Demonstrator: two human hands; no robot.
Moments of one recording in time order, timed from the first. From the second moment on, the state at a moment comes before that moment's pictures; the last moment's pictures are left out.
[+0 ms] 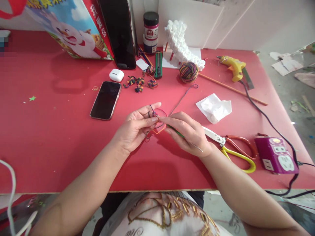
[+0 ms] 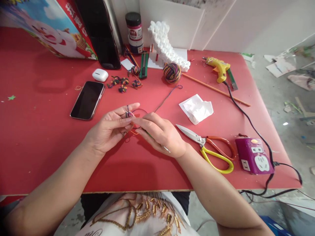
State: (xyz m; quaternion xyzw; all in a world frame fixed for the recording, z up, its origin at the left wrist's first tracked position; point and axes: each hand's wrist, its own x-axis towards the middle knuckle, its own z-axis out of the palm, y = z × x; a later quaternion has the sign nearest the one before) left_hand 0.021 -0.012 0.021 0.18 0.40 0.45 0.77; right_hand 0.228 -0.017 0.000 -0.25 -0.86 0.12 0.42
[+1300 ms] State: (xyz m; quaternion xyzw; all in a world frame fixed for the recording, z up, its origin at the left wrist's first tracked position) left_hand 0.014 -0.017 0.011 0.66 0.43 0.37 0.50; right_hand 0.247 -0.011 0.018 -0.46 -0.50 0.60 0.43
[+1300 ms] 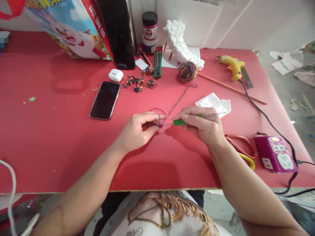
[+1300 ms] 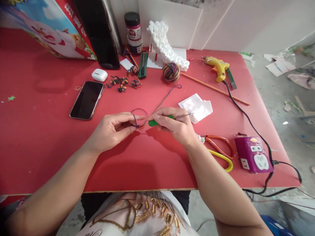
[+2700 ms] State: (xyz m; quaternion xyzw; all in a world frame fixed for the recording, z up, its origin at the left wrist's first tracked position) left_hand 0.031 -0.027 0.017 0.42 0.40 0.49 0.65; right_hand 0.214 -0.021 0.008 -0.35 -0.40 0.64 0.56
